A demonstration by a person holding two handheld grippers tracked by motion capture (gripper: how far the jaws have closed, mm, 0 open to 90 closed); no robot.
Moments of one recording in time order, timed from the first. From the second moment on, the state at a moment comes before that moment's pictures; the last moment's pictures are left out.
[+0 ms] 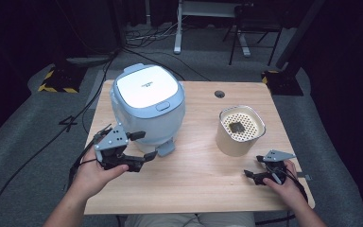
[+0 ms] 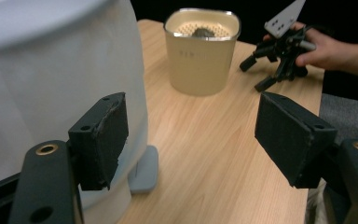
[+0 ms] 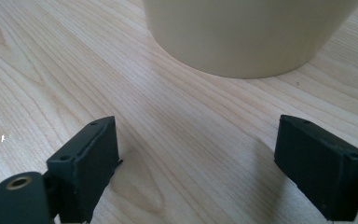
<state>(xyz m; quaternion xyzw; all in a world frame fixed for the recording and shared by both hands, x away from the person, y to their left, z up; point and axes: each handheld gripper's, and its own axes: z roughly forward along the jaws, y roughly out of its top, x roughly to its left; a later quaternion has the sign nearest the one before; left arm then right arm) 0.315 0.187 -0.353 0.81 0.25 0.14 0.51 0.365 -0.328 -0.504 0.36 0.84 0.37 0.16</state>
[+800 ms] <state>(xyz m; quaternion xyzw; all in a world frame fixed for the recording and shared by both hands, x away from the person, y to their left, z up) 0.321 0.181 -0.477 0.82 0.33 0.12 0.45 0.365 -0.328 -0.504 0.36 0.84 0.37 0.16</state>
